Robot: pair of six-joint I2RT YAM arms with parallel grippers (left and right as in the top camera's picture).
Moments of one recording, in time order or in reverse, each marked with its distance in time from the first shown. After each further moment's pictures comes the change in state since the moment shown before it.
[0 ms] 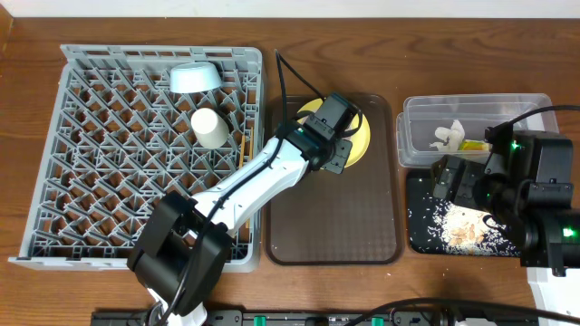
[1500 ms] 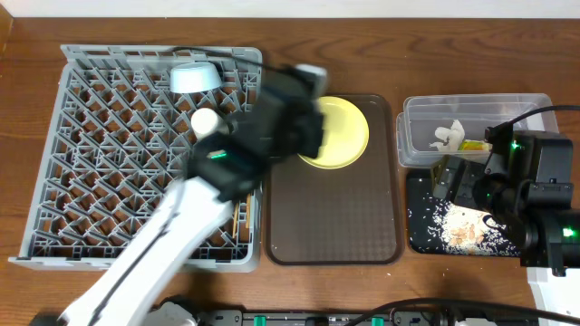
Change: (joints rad) left arm 0.126 -0.491 -0.012 -0.074 0.149 -0.065; right arm 0.000 0.000 0.000 0.000 0.000 0.000
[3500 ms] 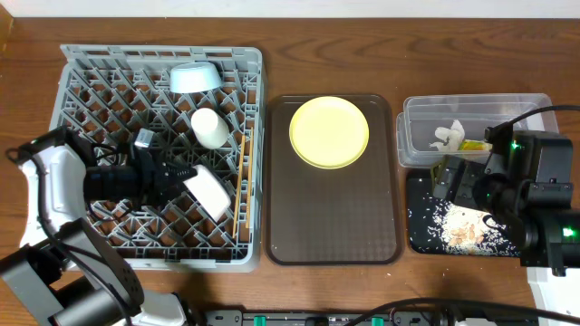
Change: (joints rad) left arm 1.102 0.300 -0.173 -0.844 0.835 0.642; right arm 0.000 0.000 0.000 0.000 0.000 0.000
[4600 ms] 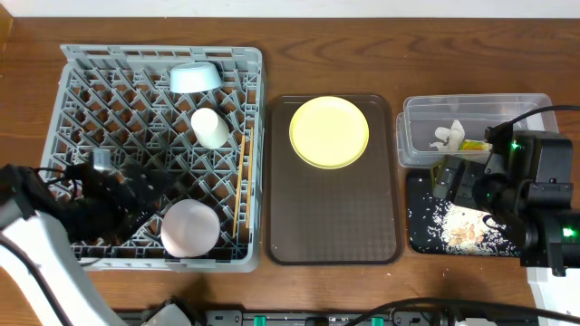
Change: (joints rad) left arm 0.172 -0.454 0.006 -0.080 -0.117 -0.129; right arm 0.000 0.000 0.000 0.000 0.000 0.000
